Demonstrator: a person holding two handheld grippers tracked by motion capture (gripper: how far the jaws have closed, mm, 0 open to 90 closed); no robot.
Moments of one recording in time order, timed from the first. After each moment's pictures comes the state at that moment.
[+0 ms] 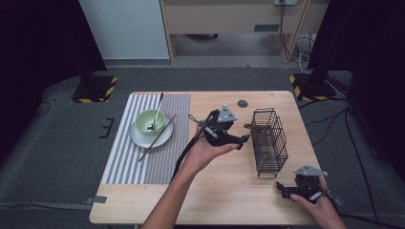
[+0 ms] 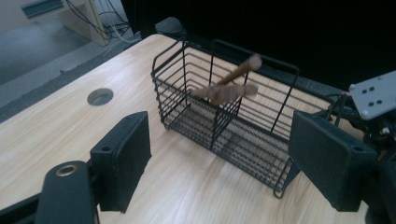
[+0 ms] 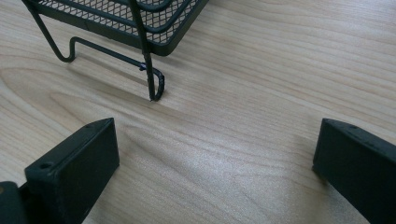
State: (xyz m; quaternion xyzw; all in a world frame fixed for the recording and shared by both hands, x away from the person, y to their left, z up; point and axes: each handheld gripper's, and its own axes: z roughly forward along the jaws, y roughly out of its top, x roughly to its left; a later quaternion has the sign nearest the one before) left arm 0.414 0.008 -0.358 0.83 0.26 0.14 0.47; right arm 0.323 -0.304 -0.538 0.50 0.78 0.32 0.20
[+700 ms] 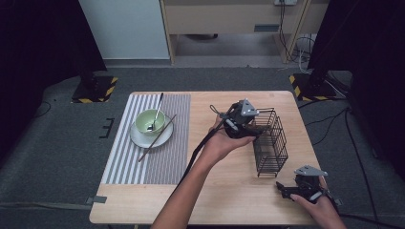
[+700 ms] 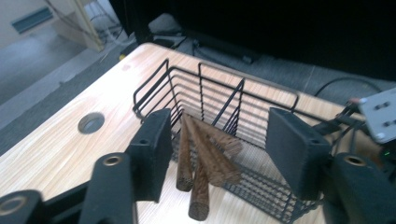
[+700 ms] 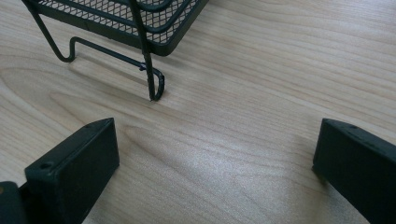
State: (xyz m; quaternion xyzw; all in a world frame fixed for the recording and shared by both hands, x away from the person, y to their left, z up) left arm 0.430 -0.038 -0.352 0.86 0.23 0.15 0.43; right arm 0.323 -0.303 -0.538 0.50 0.78 0.32 0.20
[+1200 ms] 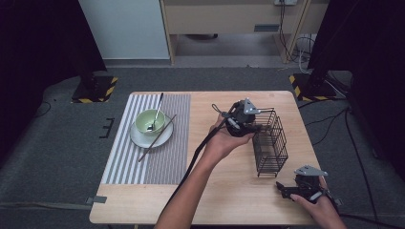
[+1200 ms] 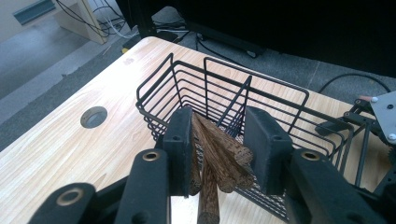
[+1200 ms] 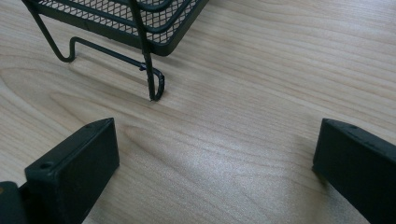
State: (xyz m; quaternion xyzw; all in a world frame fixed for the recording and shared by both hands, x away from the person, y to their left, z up) left arm 0.434 -0.041 -0.351 0.86 0.23 0.15 0.43; right arm 0.323 -0.303 -0.538 0.50 0.78 0.32 0.20
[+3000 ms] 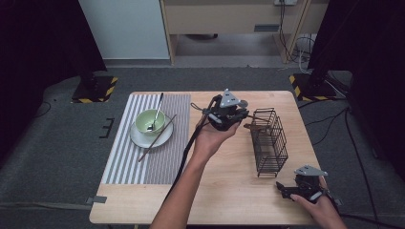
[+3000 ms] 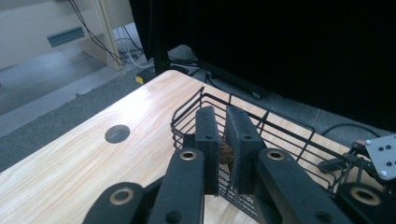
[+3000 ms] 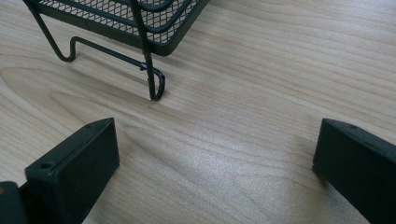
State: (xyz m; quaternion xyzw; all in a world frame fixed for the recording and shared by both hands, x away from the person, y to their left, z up) left arm 0.434 0.010 -0.334 0.79 0.28 0.16 0.52; right arm 0.323 -0.304 -0.538 0.50 0.78 0.32 0.20
